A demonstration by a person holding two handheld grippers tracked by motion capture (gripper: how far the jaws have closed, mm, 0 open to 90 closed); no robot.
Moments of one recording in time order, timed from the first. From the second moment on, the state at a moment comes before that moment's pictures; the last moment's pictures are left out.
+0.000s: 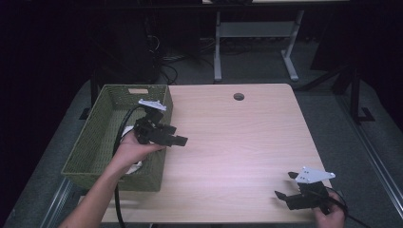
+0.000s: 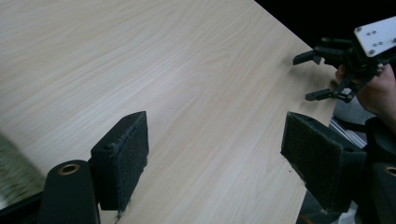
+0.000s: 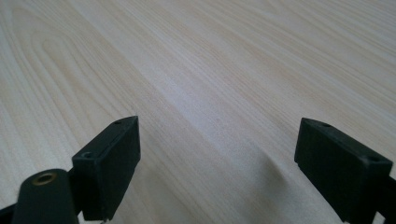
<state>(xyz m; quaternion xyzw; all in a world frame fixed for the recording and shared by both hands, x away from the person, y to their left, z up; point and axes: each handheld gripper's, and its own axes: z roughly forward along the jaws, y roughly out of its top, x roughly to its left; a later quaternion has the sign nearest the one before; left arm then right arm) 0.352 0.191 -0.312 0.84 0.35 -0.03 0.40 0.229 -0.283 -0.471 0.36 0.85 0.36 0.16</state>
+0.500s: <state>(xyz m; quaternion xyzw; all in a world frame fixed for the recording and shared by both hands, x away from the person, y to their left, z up) 0.361 0.255 -0.312 0.82 0.41 -0.01 0.40 0.229 -0.283 -0.471 0.35 0.85 0.36 0.16</state>
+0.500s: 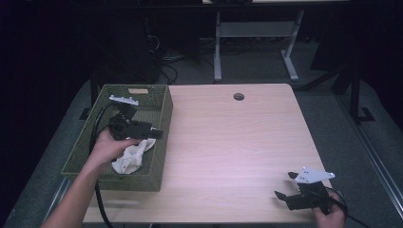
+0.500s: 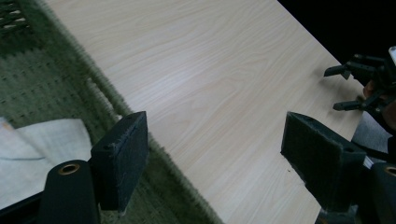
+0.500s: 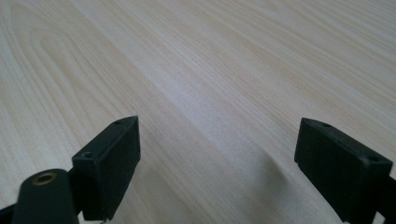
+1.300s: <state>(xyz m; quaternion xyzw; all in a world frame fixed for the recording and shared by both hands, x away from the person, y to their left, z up) 0.378 0.315 -0.355 0.80 0.52 0.01 0.30 0.229 -0.283 -0.471 0.35 0.85 0.36 0.15</state>
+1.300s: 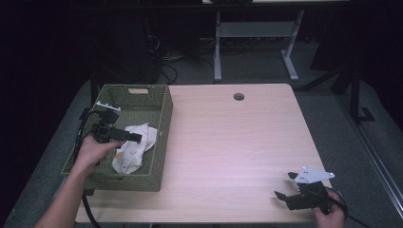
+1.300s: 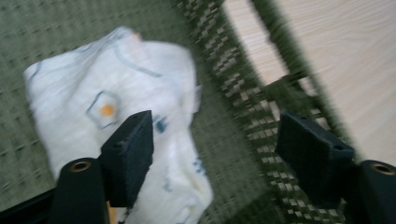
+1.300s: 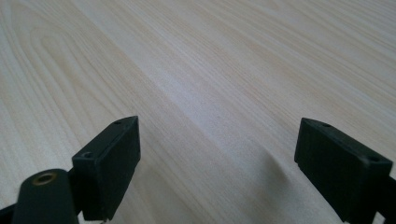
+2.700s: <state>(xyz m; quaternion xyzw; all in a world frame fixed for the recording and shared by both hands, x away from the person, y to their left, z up) 0.400 0.313 -0.422 0.82 0.57 0.00 0.09 0.228 -0.283 -0.471 0.35 0.85 0.36 0.16</state>
